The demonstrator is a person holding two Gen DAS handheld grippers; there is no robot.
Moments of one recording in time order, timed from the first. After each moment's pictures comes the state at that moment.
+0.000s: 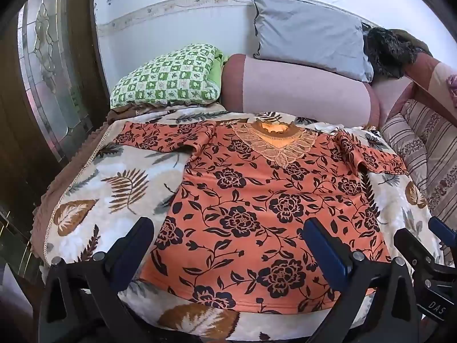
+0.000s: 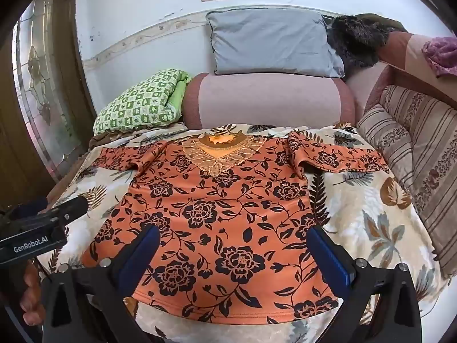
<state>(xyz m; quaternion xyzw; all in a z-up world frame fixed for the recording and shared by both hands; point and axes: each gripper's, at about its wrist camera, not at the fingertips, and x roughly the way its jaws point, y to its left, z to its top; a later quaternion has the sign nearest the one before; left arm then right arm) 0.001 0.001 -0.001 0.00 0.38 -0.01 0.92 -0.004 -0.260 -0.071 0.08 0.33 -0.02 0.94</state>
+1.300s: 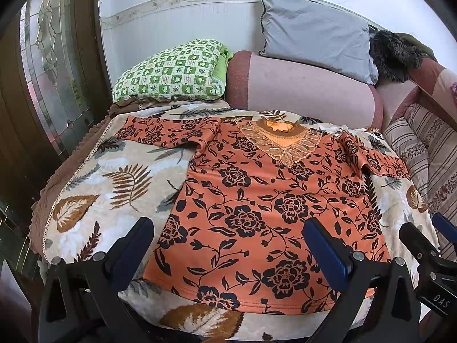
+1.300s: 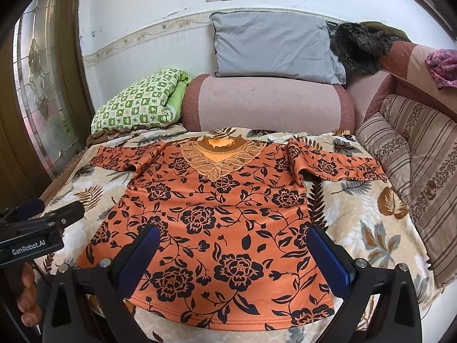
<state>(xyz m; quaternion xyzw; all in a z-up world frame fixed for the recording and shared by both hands) 0.006 0.012 -0.007 0.00 0.38 0.00 0.92 0.007 -0.253 -0.063 0.07 0.33 -0.03 0.94</state>
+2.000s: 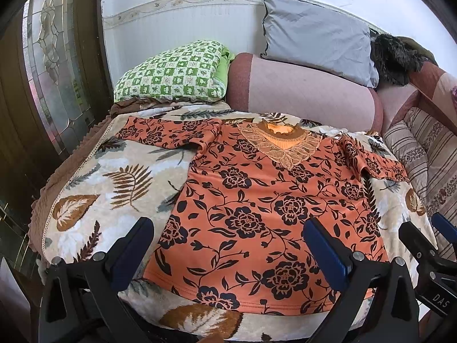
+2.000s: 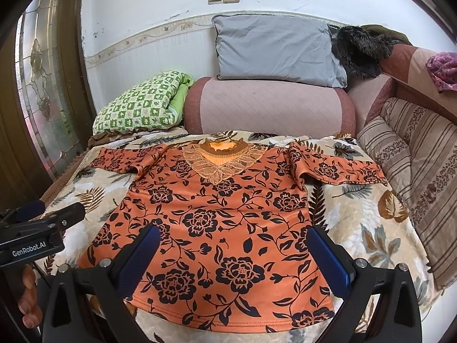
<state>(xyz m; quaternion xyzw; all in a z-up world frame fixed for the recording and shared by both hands) 0.007 0.011 -0.008 -0.01 0.38 0.00 0.93 0.006 -0.250 -0.060 0.06 0.32 -0.03 0.94</state>
